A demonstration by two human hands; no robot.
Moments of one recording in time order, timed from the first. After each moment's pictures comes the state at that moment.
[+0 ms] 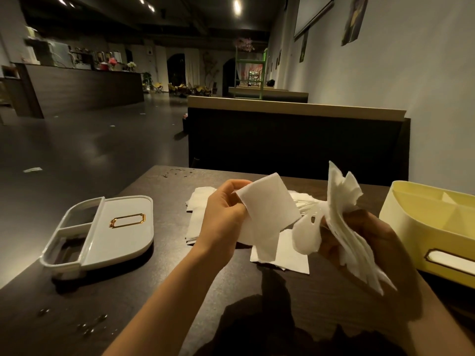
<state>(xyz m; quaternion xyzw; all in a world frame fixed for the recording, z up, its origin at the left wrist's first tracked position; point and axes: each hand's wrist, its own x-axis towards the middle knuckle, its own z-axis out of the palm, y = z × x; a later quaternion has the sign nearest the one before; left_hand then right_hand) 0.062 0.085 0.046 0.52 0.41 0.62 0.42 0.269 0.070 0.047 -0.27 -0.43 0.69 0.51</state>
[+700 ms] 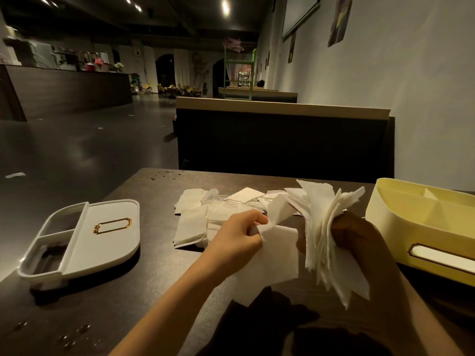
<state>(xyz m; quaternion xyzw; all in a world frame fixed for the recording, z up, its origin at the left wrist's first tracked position) 0.076 0.085 0.031 0.68 0.51 0.39 0.37 0.261 0.059 0.054 -0.35 -0.45 0.61 0.55</state>
